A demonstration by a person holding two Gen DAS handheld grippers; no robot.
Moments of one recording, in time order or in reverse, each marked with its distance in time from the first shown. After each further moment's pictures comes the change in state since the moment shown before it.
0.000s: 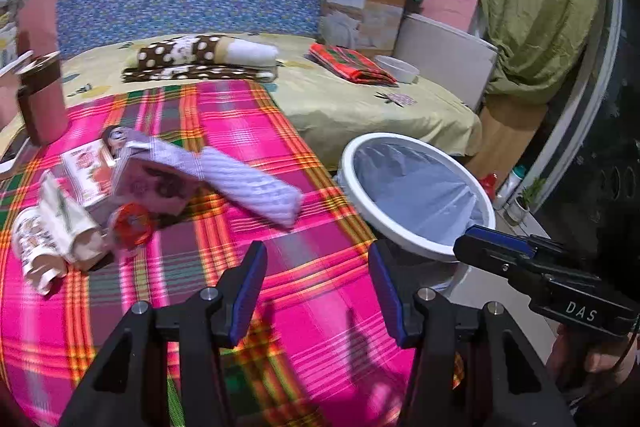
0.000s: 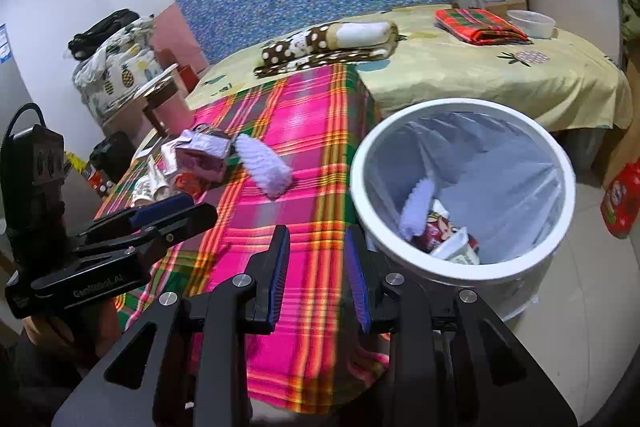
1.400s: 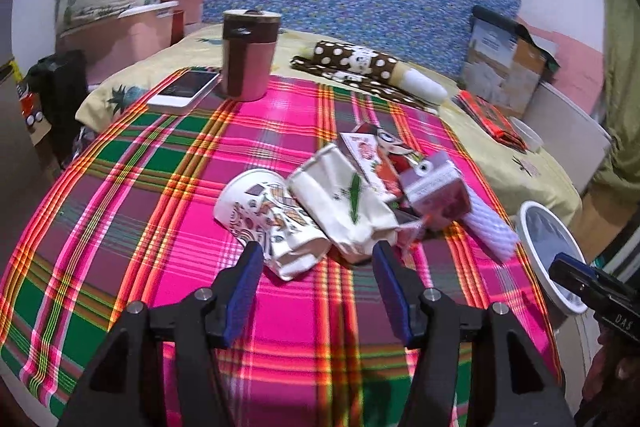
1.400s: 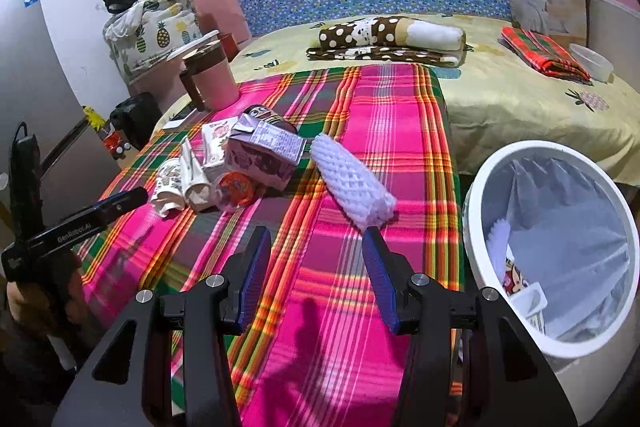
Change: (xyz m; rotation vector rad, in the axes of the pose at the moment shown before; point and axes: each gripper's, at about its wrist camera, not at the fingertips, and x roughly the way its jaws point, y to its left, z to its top) left arm -0.055 0.163 -0.026 -0.319 -0.077 0.340; right arm 0.055 0.065 0.023 -0.149 0.047 0.055
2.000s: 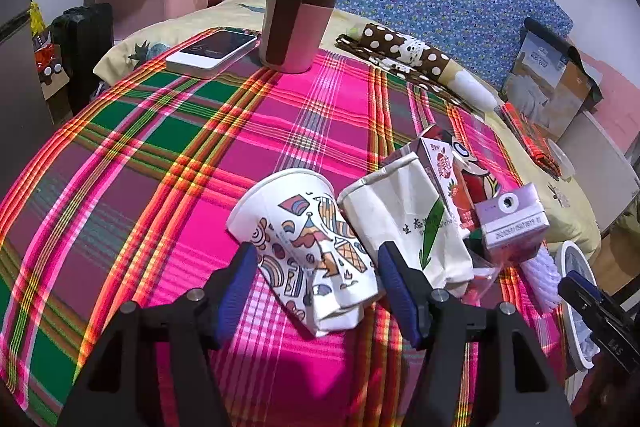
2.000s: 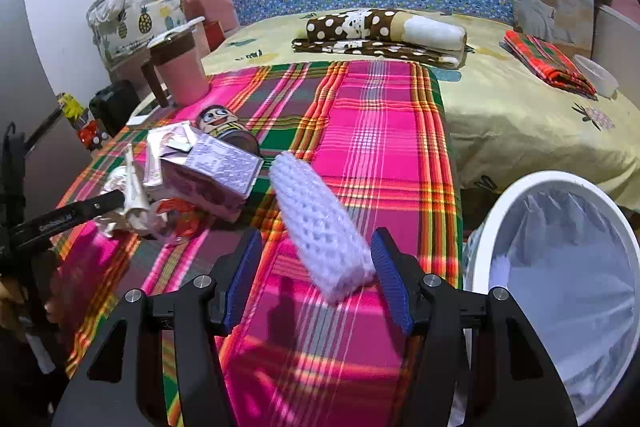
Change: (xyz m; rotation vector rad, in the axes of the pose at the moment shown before) left arm 0.057 0.028 0.012 -0.141 0.069 0.072; right arm 0.046 -0.016 0.024 -0.058 0.041 -0.059
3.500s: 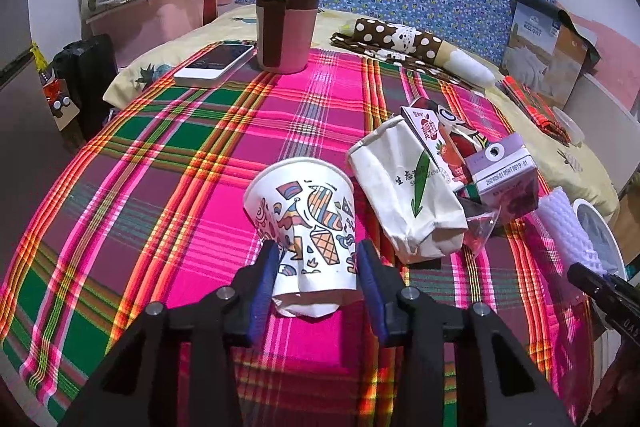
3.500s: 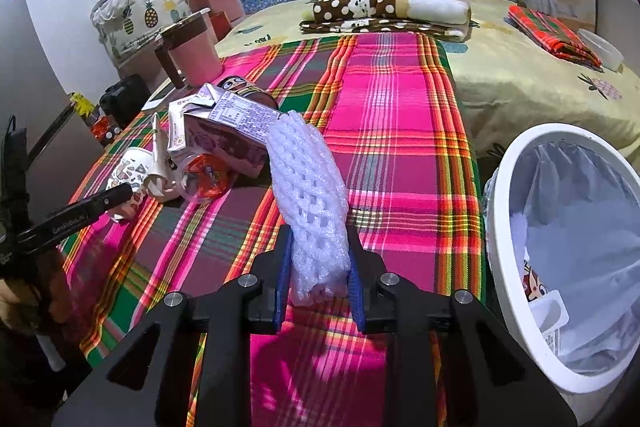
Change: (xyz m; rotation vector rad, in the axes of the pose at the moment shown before) left arm -0.025 -0.013 -0.017 0.123 -0.012 0.074; right arm -0.015 0.006 -0.023 0.060 0.038 0.066
